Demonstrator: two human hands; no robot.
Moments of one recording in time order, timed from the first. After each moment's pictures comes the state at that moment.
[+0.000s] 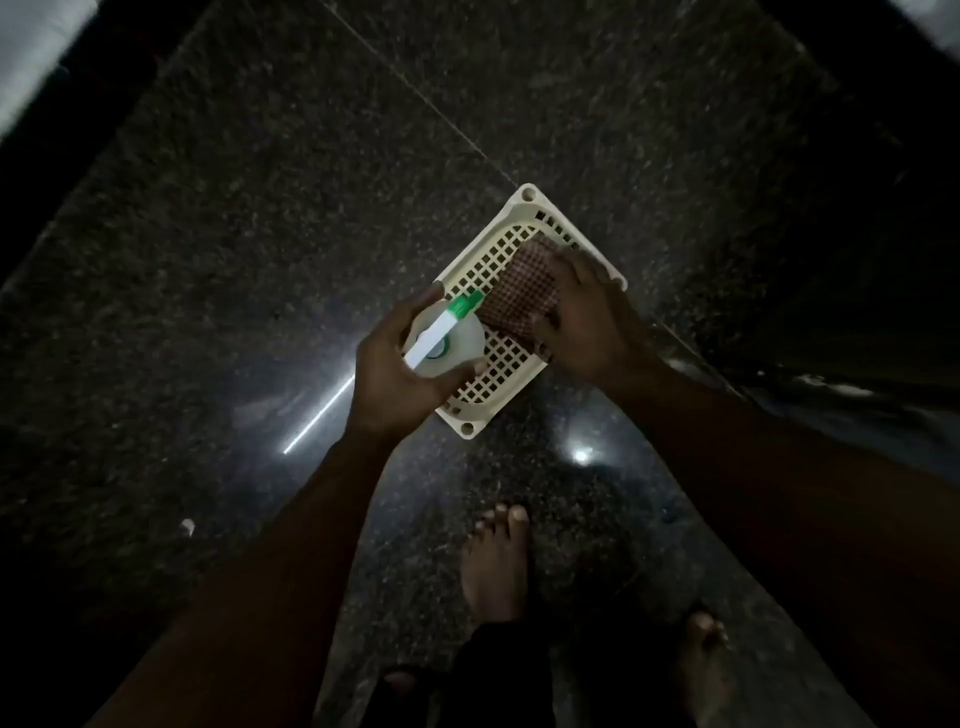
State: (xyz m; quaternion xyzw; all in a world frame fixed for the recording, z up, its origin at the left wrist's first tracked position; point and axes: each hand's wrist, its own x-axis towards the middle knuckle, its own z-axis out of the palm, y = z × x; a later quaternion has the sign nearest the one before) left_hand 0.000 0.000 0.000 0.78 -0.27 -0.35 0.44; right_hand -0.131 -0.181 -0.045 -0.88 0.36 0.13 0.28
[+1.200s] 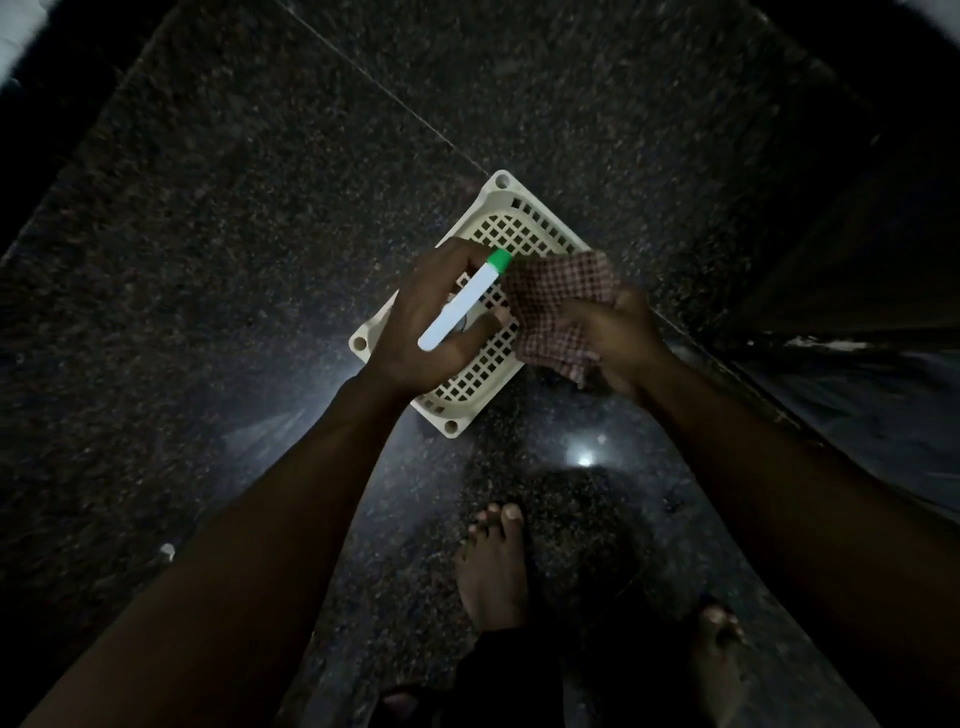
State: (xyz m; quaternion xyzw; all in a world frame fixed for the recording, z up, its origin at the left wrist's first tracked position) left_hand -0.005 -0.057 -0.006 0.71 -0.51 -0.28 0.40; right_hand -0.172 -0.171 -0.047 -0.38 0.57 -0.07 0.72
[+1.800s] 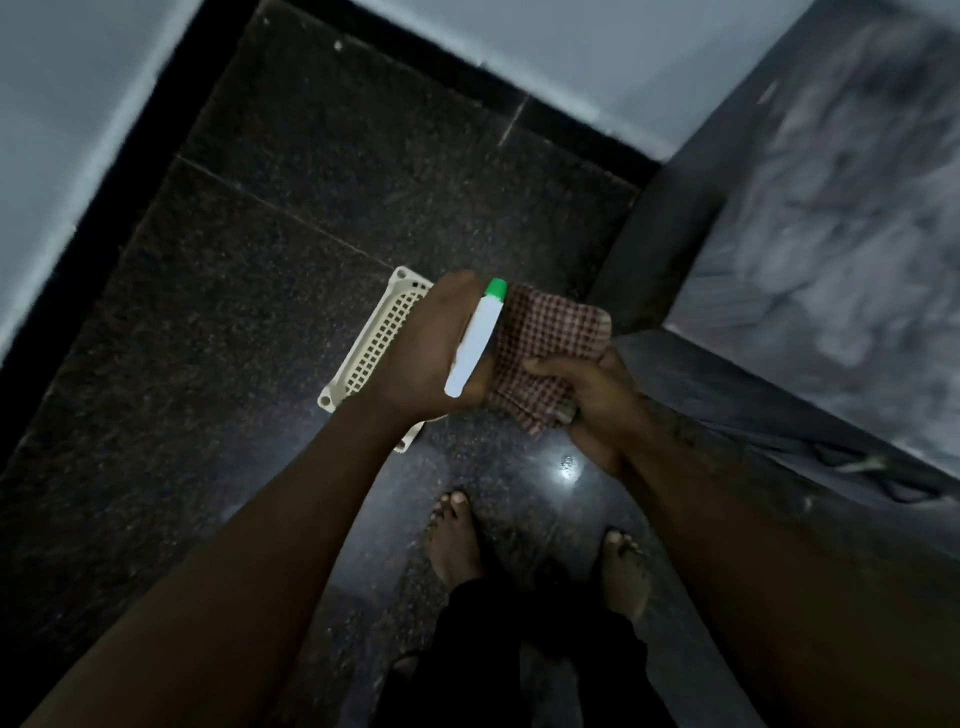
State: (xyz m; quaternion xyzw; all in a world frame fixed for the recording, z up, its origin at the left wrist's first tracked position) left_hand -0.092 -0.125 0.211 0.63 -0.65 -0.27 0.33; right_hand -0.263 -0.161 0.193 -0.23 0.55 -0.21 0.77
